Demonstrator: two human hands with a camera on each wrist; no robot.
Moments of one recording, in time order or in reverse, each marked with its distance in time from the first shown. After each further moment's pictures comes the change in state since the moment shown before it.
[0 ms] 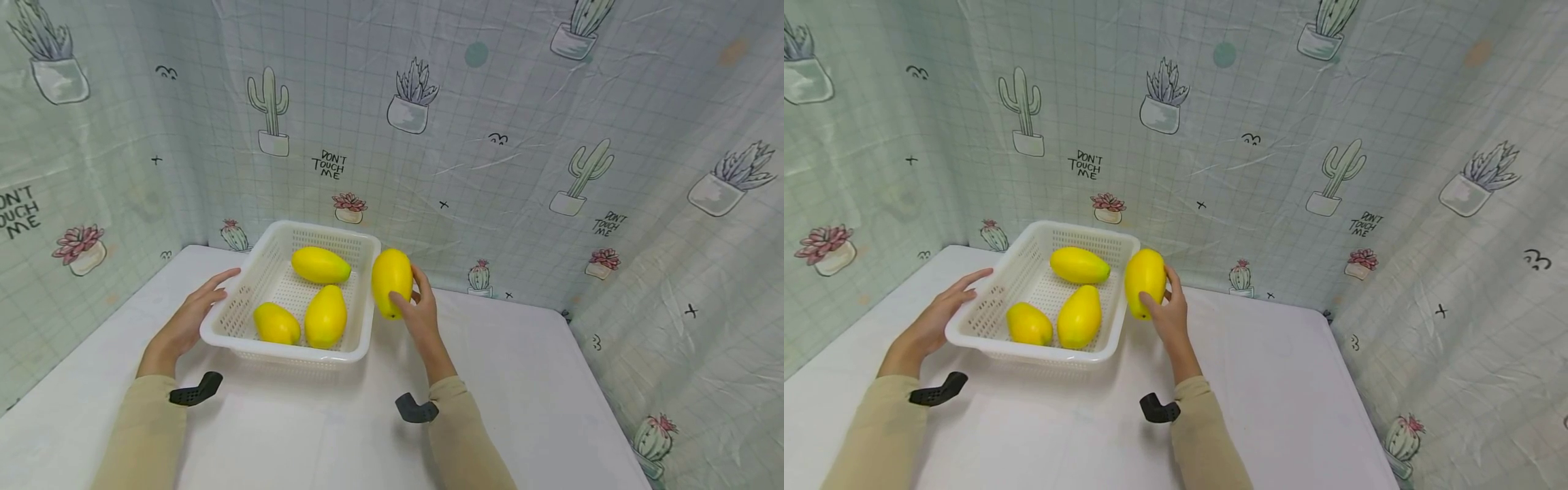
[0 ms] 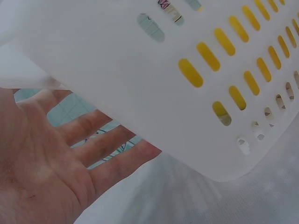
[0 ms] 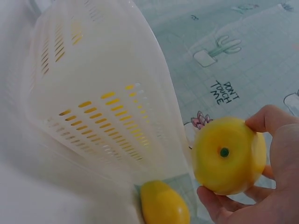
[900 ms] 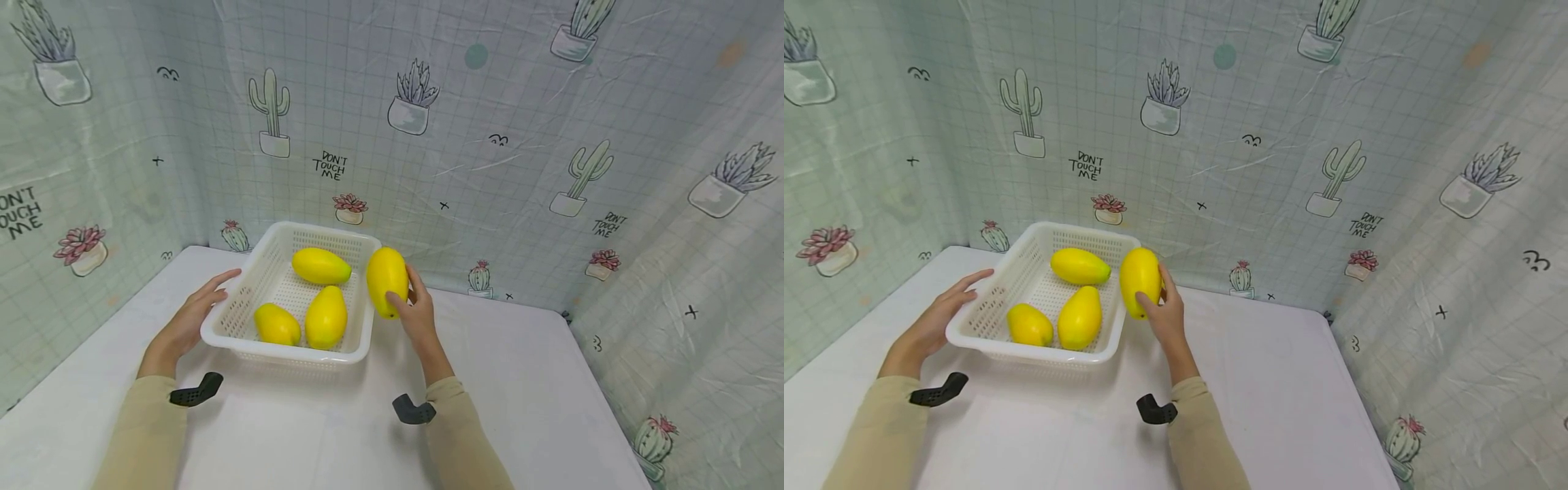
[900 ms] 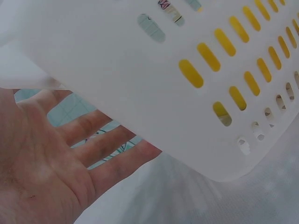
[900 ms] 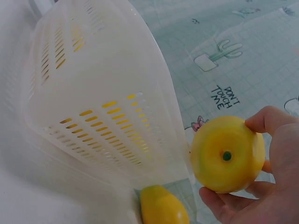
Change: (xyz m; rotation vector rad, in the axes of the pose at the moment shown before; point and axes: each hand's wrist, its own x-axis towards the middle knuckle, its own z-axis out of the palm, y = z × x) left_hand -0.001 0.001 0.000 0.007 -0.004 0.012; right_hand -0.007 -0.016 0.003 -0.001 -0.074 -0.023
